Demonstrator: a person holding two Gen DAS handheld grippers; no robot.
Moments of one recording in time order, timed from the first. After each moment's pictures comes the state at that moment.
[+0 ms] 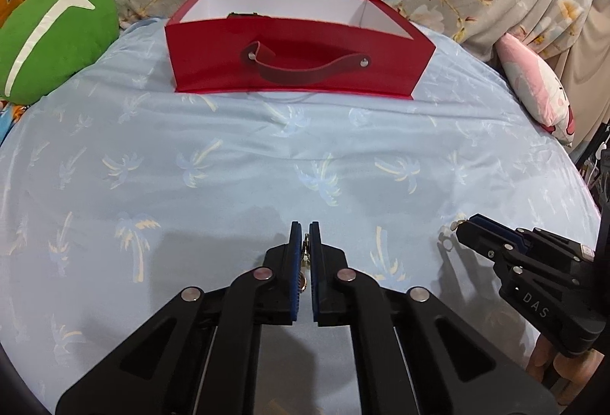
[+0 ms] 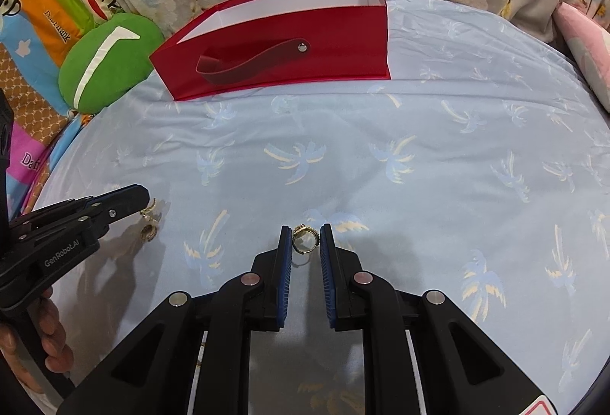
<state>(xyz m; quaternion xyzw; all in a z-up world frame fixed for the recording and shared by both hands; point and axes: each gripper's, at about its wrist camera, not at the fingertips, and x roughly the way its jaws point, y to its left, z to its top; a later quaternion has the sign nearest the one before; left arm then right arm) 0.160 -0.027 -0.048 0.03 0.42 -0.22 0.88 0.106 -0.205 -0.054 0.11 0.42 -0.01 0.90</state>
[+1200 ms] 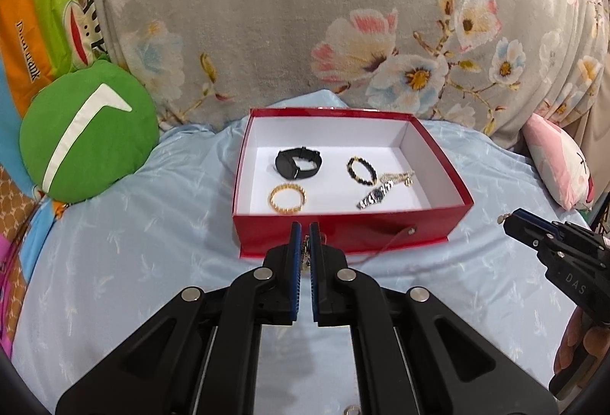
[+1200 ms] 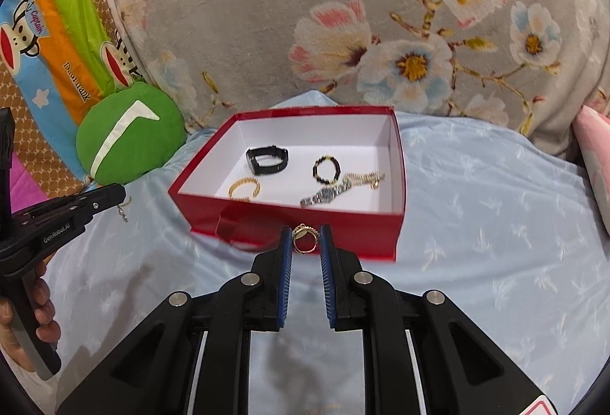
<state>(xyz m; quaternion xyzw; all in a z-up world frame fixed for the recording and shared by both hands) 0.252 -0.009 0.075 0.02 0.31 -0.17 0.94 0.198 -0.227 0.073 0.07 0.31 0.02 0.95</state>
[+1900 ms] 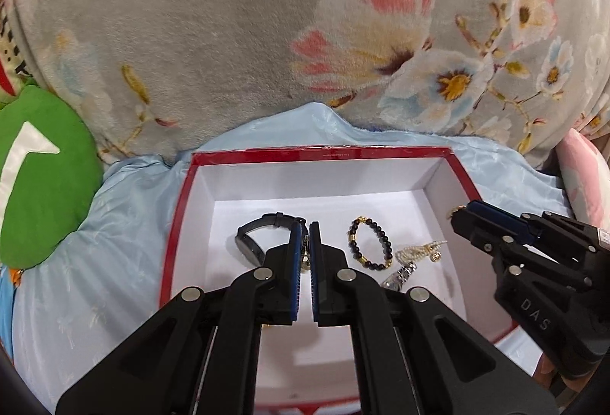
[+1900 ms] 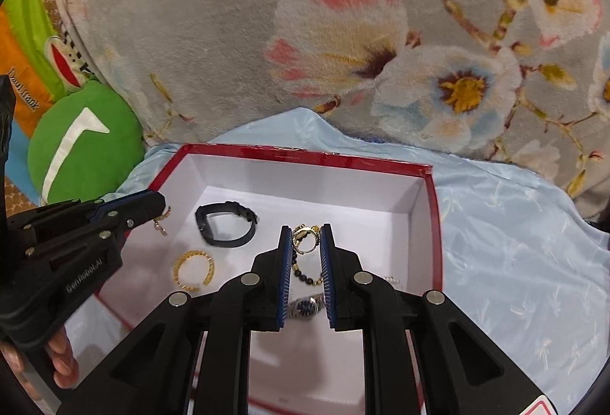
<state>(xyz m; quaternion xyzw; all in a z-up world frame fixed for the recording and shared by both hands) 0.435 -0.101 0.059 0.04 0.35 -0.18 0.92 0.409 -0.242 0.063 0.04 0.36 0.02 0.93</state>
